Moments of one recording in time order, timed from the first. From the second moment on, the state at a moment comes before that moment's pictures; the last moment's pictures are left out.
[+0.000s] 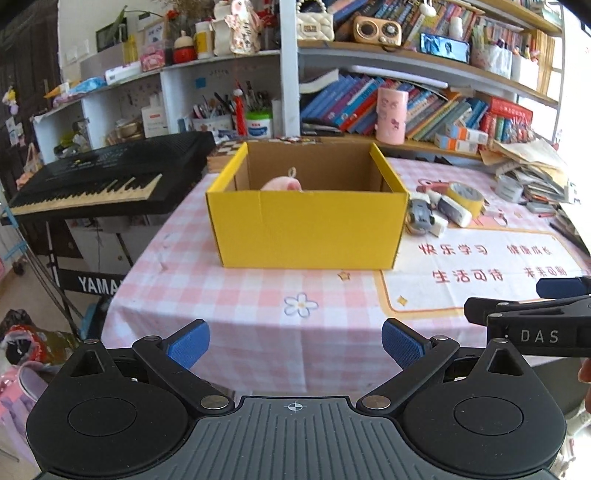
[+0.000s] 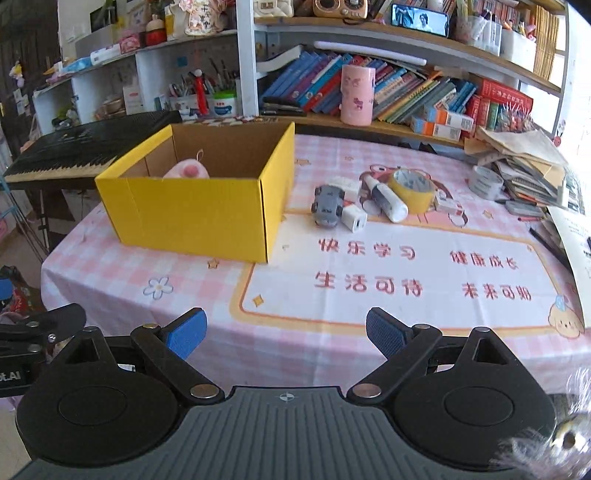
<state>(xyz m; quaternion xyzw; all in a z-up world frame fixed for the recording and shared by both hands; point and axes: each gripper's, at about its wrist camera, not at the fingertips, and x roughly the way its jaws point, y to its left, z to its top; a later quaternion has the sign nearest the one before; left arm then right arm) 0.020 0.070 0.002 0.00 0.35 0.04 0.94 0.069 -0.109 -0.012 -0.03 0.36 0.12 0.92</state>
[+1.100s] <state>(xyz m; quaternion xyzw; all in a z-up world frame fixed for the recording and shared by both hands) 0.039 0.017 -0.014 0.04 0.38 -0.07 0.92 0.043 -0.154 -0.021 -0.01 0.40 0.02 0.92</state>
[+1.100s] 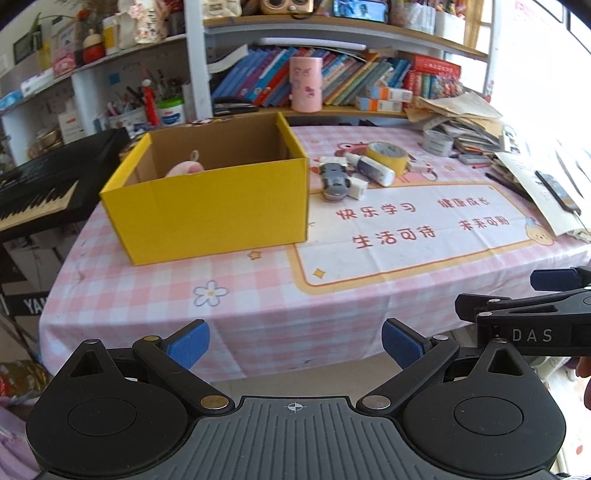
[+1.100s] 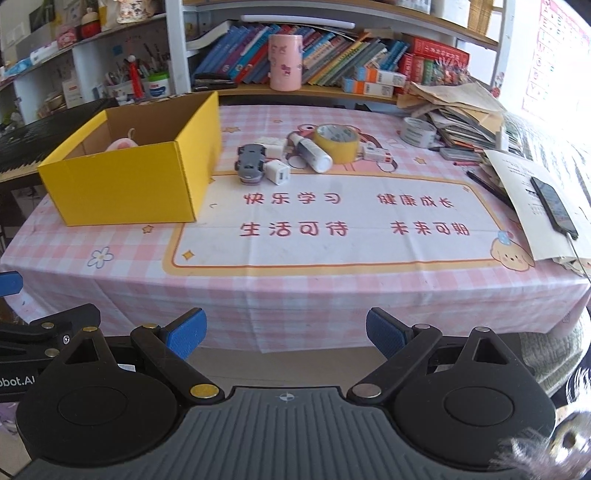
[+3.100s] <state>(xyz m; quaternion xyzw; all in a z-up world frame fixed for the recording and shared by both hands) 0.279 -0.132 -0.041 0.04 0.34 0.03 0.94 0.242 -0.305 -0.036 -0.01 0.42 0.09 0.90</state>
